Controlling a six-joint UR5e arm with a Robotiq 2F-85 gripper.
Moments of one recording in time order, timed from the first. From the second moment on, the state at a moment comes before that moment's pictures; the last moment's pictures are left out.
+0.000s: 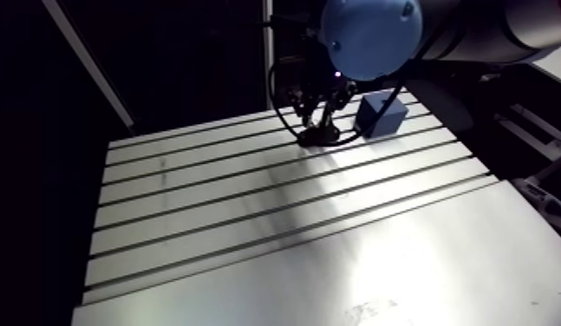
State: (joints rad) arm -0.31 -1.12 1.82 -2.37 -1.56 -1.83
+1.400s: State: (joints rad) arm -0.31 -1.12 1.82 -2.37 -1.56 -1.84
